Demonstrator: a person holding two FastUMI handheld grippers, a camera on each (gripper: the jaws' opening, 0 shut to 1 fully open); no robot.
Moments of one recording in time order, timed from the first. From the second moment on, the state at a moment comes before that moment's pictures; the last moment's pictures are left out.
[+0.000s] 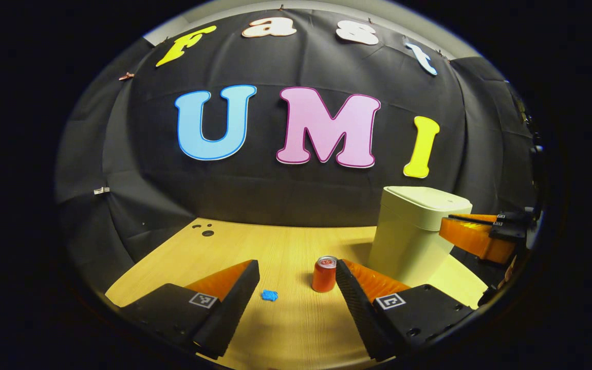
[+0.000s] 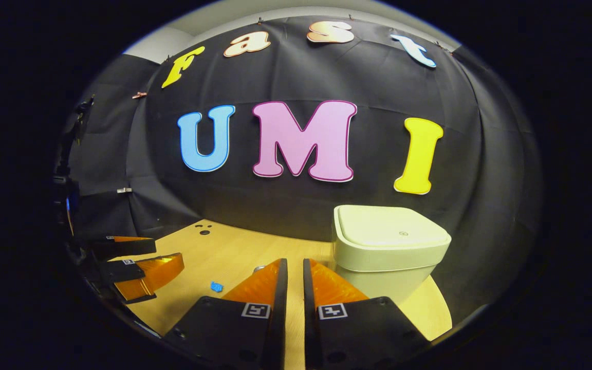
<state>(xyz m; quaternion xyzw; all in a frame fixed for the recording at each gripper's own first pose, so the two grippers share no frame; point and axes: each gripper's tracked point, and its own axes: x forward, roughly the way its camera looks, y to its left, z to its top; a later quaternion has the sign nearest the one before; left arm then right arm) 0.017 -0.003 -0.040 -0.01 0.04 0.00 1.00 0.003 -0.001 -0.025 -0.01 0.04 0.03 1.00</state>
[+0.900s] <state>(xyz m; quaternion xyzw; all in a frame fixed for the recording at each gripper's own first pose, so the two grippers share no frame) 0.027 -0.009 -0.048 0.00 0.06 -0.01 1.00 0.020 -0.009 -0.001 -0.03 0.05 0.06 1.00</state>
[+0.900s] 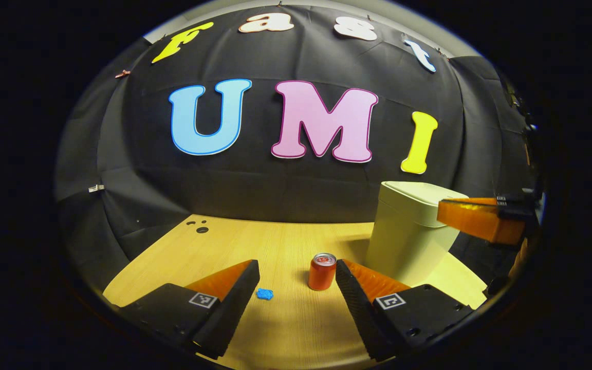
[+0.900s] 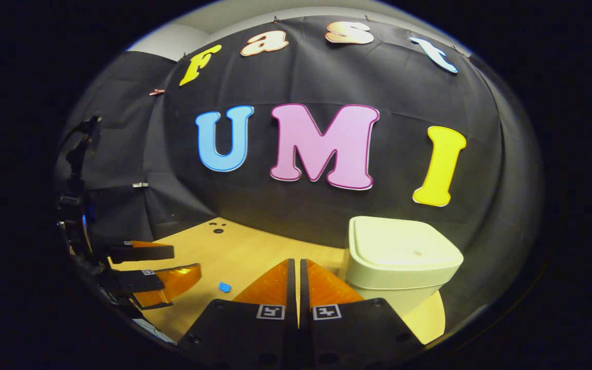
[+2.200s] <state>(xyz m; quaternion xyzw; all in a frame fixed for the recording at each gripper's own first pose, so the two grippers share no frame) 0.040 -0.017 -0.076 0.00 0.10 0.00 0.99 0.079 -0.166 -0.010 0.00 0.08 -0.08 0.99</state>
